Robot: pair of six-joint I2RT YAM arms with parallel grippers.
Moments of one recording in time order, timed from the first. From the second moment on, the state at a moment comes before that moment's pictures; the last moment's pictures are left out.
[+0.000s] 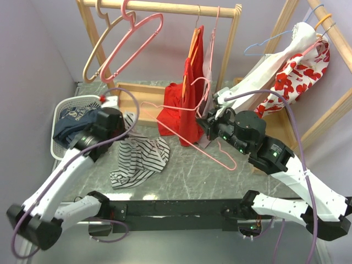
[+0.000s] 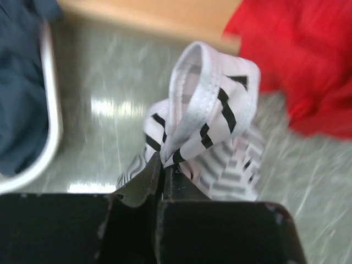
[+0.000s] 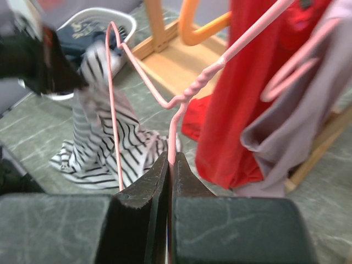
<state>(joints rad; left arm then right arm) -0.47 0.98 1.04 -0.67 -0.33 -0.46 0.88 0.95 1.24 -0.49 0.18 0.13</state>
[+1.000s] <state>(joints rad) -0.59 1.59 1.03 -0.77 0.00 -0.46 0.88 0.89 1.26 -0.49 0.29 0.12</state>
